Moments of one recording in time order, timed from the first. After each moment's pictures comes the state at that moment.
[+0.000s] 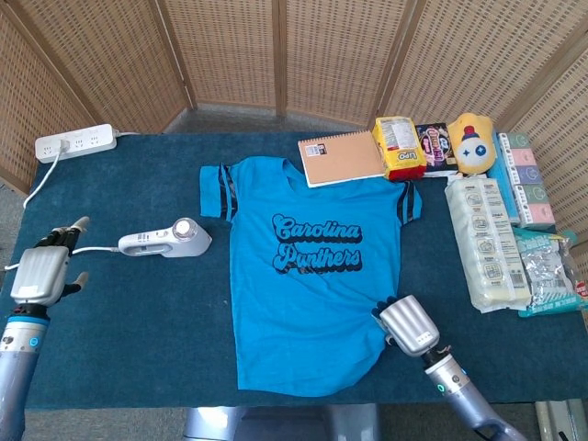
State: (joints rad) left arm -0.31 -1.20 -0.18 -1.60 1.21 1.20 0.24; right arm 0.37 -1.55 -0.05 -1.31 -1.74 1.32 -0.22
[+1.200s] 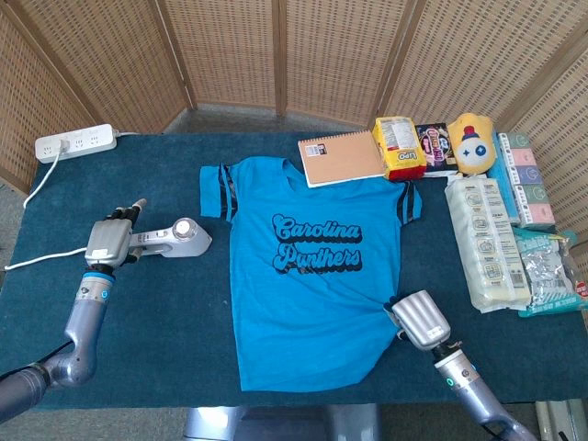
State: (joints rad) left arm -0.57 -1.53 -0.25 -1.22 1.03 0.98 0.28; right arm 0.36 -1.53 -0.04 -1.26 -1.69 1.31 -0.17
